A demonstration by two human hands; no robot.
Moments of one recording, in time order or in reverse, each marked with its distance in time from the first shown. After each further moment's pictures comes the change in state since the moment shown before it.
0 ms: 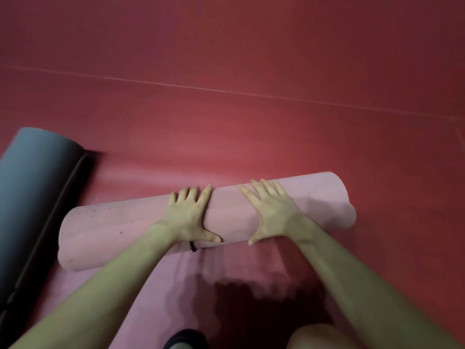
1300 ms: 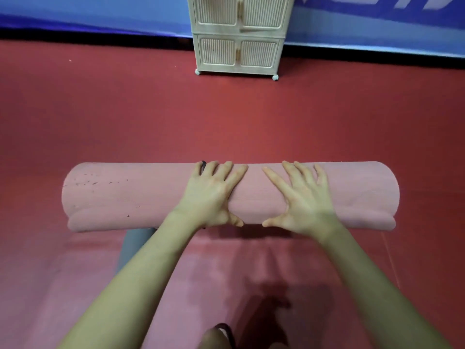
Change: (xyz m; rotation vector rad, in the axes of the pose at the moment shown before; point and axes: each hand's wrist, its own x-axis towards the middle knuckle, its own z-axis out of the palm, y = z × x) left_hand -0.219 0.002 -0.514 0.081 0.608 0.247; right_hand -0.205 -0.023 -0.500 -0.050 0.577 0.265
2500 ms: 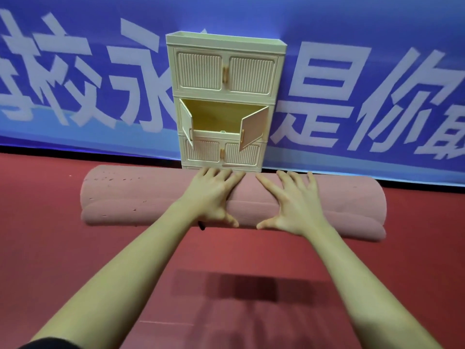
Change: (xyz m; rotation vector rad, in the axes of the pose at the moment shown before) left_hand 0.402 -0.103 -0.278 0.116 0.117 0.072; right_hand 0.368 0.203 -0.256 -0.123 0.270 -0.020
